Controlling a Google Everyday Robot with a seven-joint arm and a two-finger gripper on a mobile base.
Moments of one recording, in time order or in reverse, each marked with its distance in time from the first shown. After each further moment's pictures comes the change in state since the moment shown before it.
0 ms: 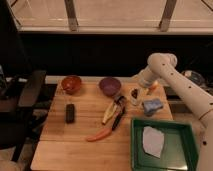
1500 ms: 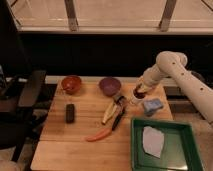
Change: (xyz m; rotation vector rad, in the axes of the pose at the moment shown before) arm -0.001 0.001 -0.046 0.076 -0.034 0.011
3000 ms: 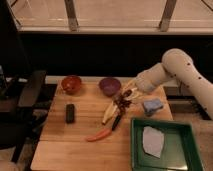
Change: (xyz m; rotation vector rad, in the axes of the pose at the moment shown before) arm -0.139 0.090 -0.060 -0.104 -0.383 -0.228
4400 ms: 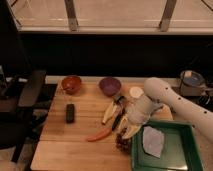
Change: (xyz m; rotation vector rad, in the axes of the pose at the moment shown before) arm -0.018 0.140 0.081 -0.398 -0.050 0.201
